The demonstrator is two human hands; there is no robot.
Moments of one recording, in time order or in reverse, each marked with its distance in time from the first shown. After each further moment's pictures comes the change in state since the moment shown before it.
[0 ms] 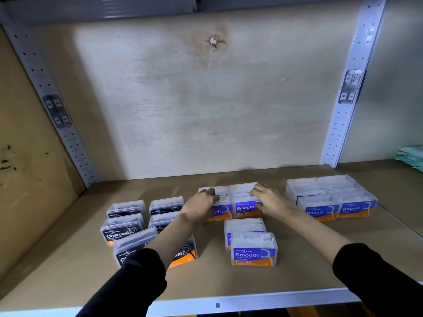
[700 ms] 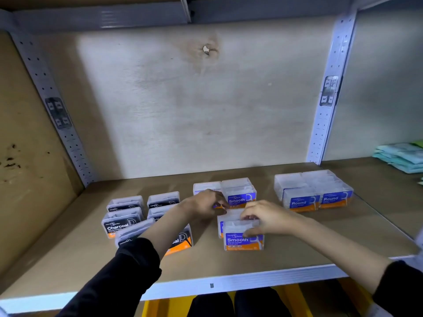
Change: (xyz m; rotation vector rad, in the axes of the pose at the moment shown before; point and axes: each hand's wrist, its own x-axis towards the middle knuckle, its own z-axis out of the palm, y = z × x) left_hand -0.020 0.020 -0.020 -0.222 -0.121 0.236; right_hand -0.074 -0.038 -0.031 0.165 -0.200 -0.133
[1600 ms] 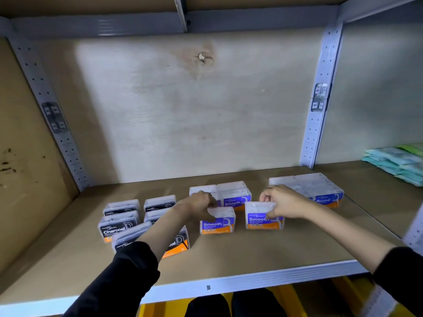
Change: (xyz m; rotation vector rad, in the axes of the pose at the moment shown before) left_hand -0.004 0.003 -0.003 0.093 -0.010 -0.137; right_hand -0.015 0.036 -0.026 0.073 0.130 0.277
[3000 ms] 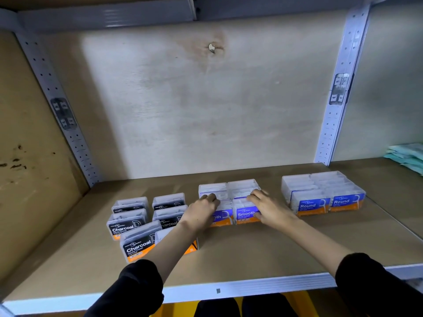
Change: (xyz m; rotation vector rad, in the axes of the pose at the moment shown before) left_hand -0.004 -0.011 0.031 0.195 0.115 -0.137; right_hand 0.046 -0.020 0.057 -0.302 0.115 -0.193
